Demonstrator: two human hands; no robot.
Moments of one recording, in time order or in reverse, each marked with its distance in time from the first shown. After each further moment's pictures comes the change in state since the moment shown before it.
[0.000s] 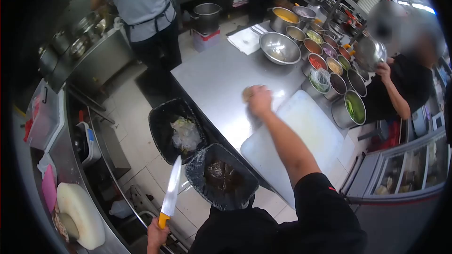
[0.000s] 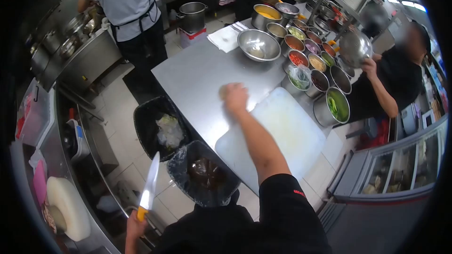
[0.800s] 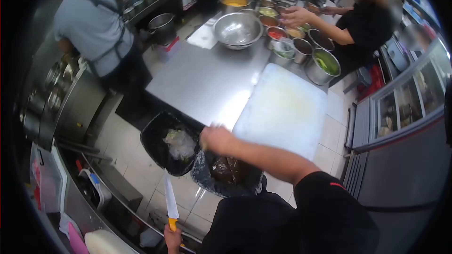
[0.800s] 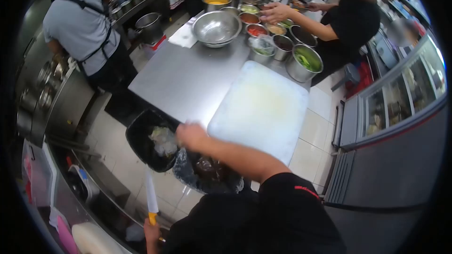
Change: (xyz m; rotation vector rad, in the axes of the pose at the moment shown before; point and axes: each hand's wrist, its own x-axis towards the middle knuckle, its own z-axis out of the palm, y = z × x) left_hand 0.069 -0.077 -0.010 -0.254 -0.128 -0.060; right_hand -0.148 -0.131 -0.062 0.053 -0.527 -0.301
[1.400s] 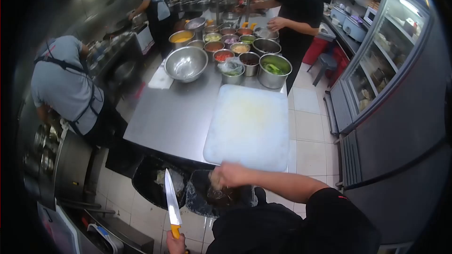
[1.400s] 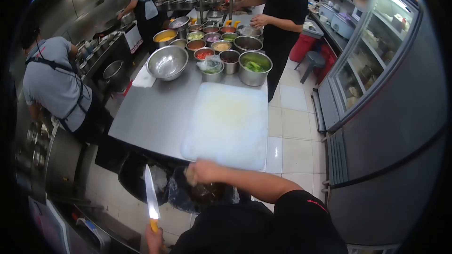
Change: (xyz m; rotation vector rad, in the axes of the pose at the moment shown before) left_hand 0.041 0.104 0.017 0.311 -0.262 0.215; right_hand -0.144 0.034 -0.001 0.350 -0.002 0.279
